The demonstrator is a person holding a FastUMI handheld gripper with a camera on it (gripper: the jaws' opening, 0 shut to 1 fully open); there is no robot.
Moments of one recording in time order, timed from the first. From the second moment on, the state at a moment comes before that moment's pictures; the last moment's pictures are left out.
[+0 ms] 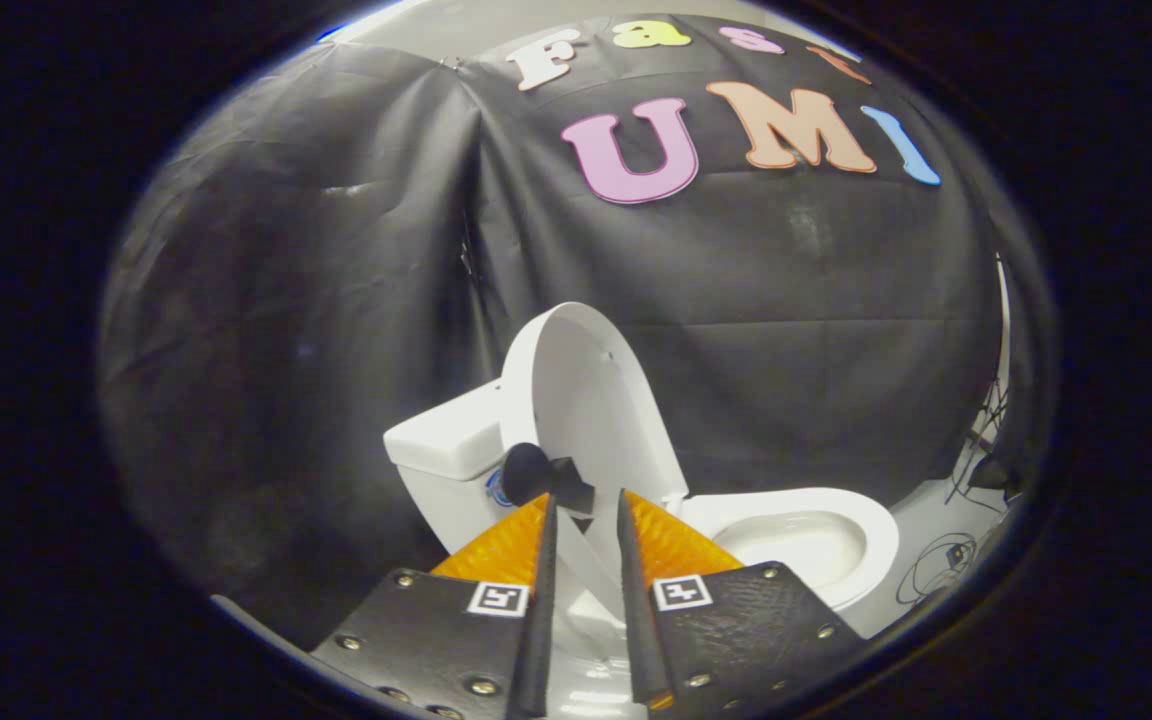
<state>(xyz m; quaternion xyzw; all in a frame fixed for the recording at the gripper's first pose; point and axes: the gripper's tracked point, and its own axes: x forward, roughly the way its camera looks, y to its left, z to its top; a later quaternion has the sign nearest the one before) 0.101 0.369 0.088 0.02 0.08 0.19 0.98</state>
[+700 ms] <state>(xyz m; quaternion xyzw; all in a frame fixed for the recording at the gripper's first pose) 0.102 0.255 0.088 -0.01 0.06 0.14 0.99</state>
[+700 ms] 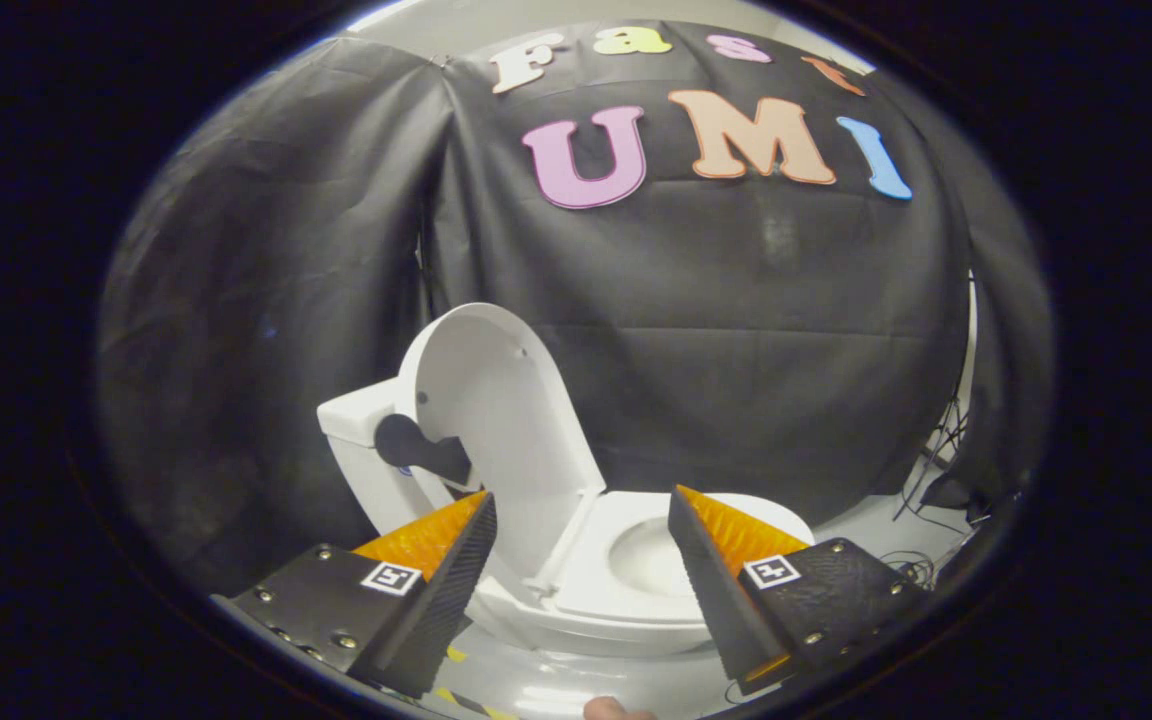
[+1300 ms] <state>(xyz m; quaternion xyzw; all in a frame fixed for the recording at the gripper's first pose) 0.102 0.117 0.124 0.00 0.01 0.06 1.00</state>
